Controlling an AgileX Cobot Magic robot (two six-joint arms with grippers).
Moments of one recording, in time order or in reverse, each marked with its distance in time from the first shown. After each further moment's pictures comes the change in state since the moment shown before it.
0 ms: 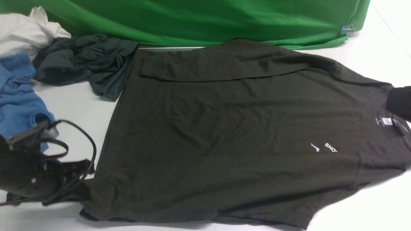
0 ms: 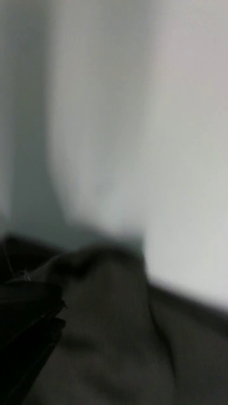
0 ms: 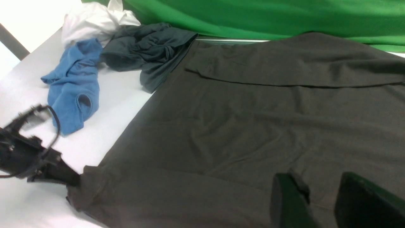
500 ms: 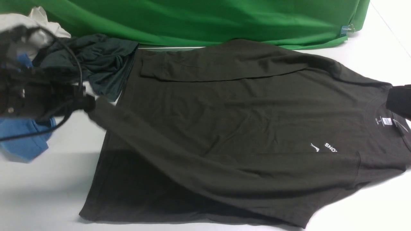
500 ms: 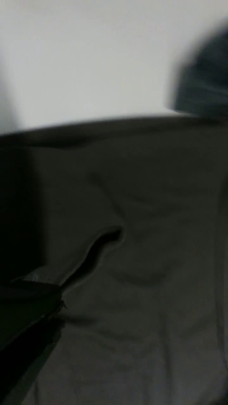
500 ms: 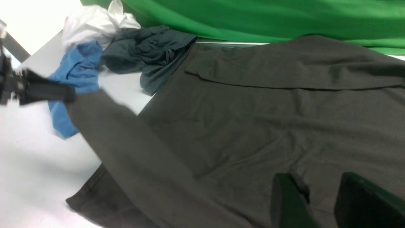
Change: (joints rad) right arm 0.000 0.000 0.000 0.000 -0.008 0.000; left arm 0.000 -0.119 -0.277 -0.303 0.061 0.496
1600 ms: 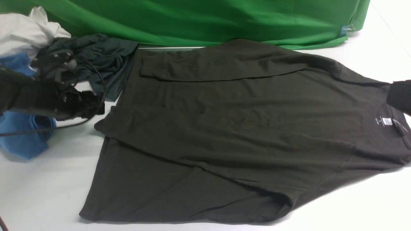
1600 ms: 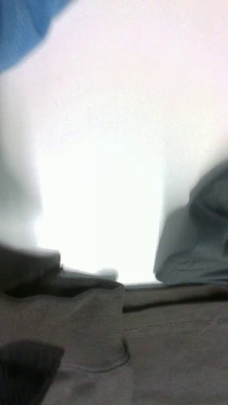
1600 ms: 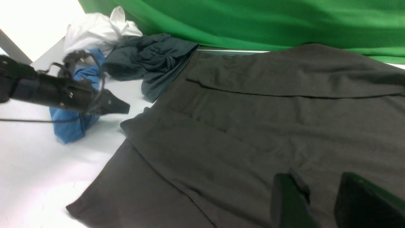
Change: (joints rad) right arm 0.001 0.000 0.000 0.000 -0.021 -0.004; left arm 0.002 0.527 -0.158 0.018 -0.322 0.007
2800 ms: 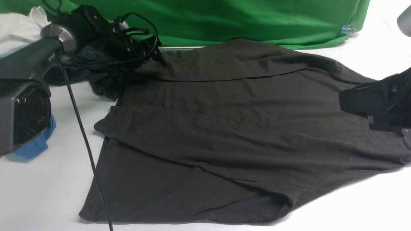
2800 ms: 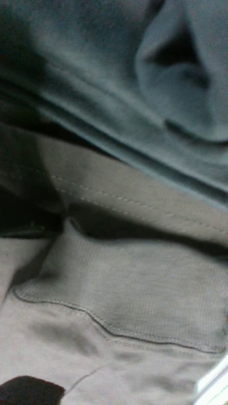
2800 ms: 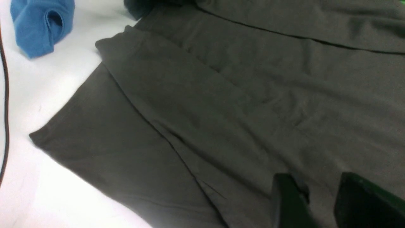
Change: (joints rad) right arm 0.001 0.281 -0.154 0.023 0.144 -0.174; left arm -0.197 0.659 -1.076 0.330 0.431 -1.024
